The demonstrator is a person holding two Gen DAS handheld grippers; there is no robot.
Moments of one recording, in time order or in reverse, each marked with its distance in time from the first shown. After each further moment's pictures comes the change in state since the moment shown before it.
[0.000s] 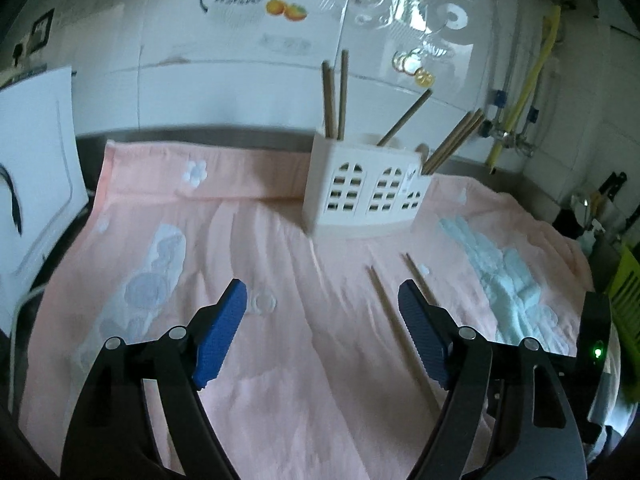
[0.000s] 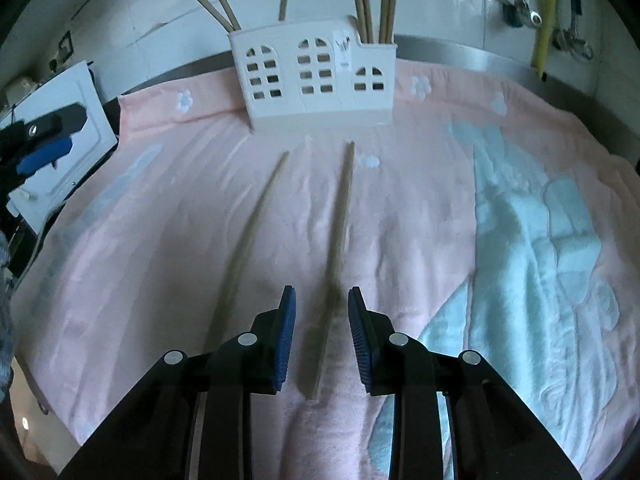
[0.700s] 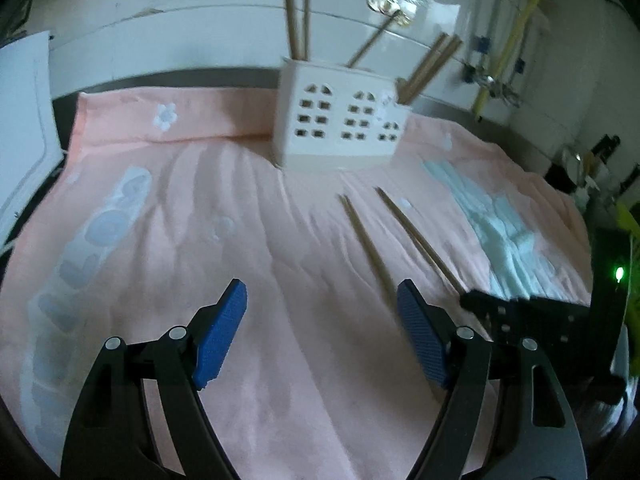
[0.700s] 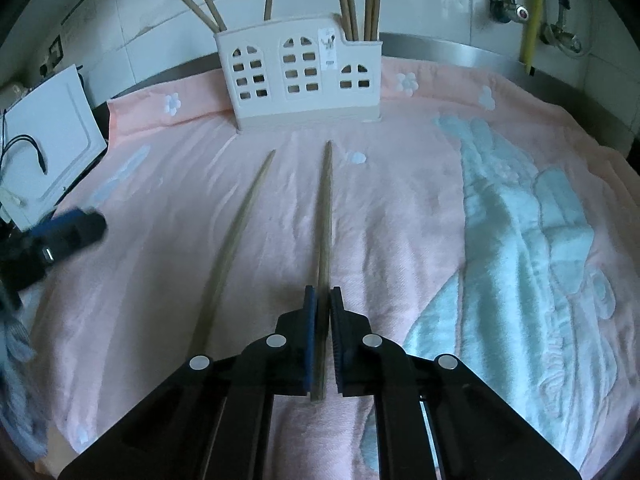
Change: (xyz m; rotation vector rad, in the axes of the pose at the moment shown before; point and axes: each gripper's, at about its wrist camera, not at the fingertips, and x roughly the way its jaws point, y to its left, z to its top) left arm 0.021 -0.027 -0.053 0.031 0.127 -0.057; right arm -0.001 -0.004 -0.004 0.018 -0.021 -0.034
